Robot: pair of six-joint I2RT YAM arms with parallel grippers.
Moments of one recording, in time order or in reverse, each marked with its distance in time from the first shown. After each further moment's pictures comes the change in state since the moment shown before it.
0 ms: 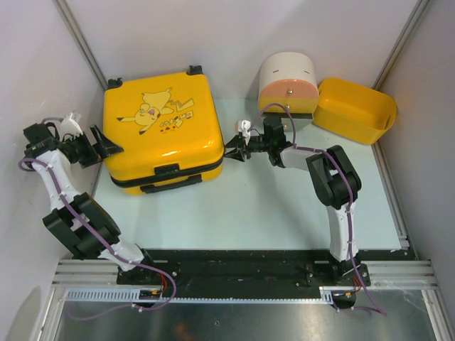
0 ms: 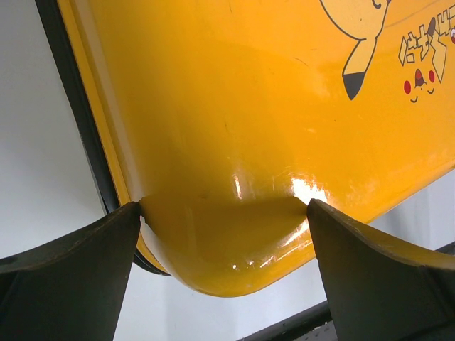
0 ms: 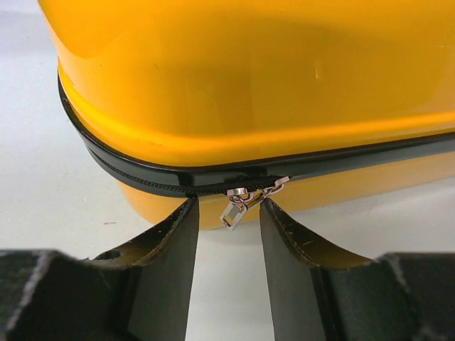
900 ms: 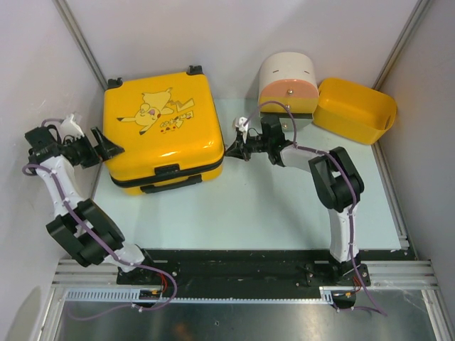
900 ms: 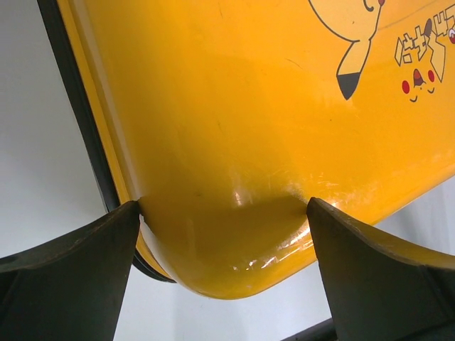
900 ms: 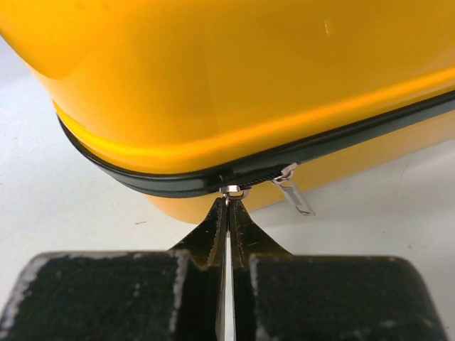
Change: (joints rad) left arm -0.002 -0.055 -0.073 0.080 0.005 -0.009; right arm 0.008 -0.020 0.011 -0.114 0.063 0.106
